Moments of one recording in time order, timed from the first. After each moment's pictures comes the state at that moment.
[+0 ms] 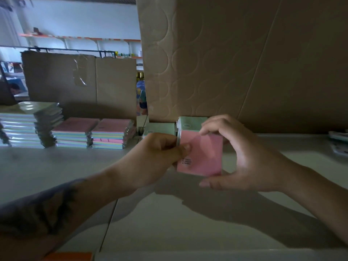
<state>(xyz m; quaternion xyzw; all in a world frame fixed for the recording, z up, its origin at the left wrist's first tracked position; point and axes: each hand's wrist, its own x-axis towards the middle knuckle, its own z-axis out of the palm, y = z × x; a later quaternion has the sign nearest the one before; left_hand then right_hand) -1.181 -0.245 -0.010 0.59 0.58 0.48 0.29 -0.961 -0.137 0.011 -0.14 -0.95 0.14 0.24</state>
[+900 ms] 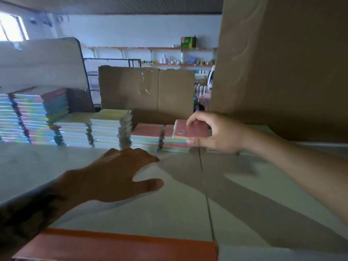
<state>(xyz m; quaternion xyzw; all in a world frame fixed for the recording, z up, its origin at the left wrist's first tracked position) -1.359 -0.381 -0.006 0.65 0.76 -0.01 -0.03 -1.158 -0.169 0.041 -0.16 -0.96 0.15 0.19</state>
